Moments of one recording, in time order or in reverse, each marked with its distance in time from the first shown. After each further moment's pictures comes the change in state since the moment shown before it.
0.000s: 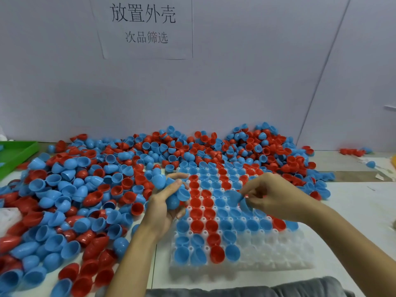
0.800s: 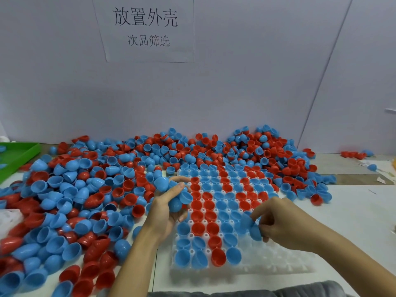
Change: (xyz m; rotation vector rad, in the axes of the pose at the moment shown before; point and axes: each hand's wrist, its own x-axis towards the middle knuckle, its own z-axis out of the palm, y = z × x) left_hand -0.001 0.000 0.003 0.015 0.023 -0.015; right_hand -0.028 0.003 0.021 -0.080 -0.103 0.272
